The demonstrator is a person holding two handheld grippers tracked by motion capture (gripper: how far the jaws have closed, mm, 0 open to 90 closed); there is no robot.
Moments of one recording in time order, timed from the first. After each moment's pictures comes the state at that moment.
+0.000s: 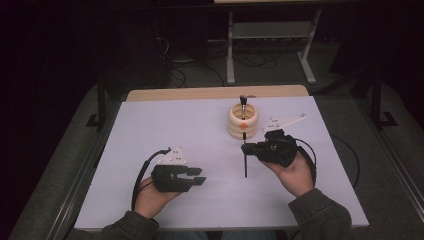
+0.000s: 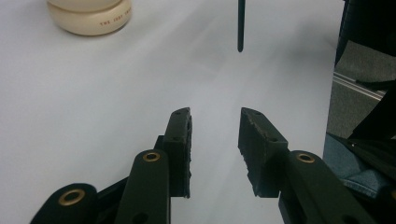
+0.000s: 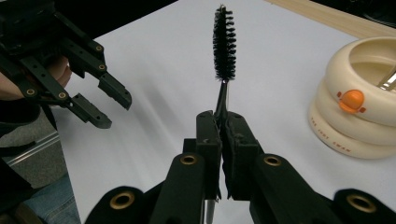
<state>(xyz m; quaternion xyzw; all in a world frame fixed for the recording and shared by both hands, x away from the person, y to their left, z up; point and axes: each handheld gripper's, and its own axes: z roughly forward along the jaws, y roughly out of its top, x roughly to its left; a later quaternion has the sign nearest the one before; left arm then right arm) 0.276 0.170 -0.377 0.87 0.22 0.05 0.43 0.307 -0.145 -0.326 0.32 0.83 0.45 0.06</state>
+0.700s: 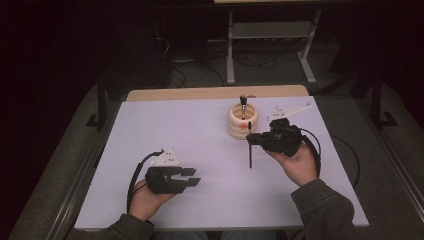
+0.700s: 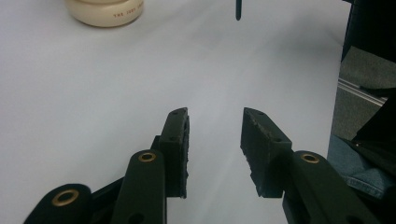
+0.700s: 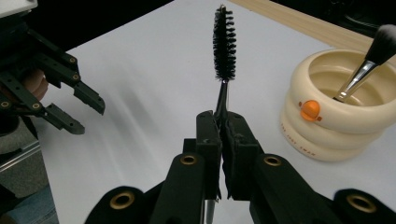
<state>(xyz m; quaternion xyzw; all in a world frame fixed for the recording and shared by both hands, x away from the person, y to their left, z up) 0.273 0.185 -0.383 0.86 0.24 0.05 0.44 0.326 -0.156 -0.313 0.33 0.83 0.45 0.07</state>
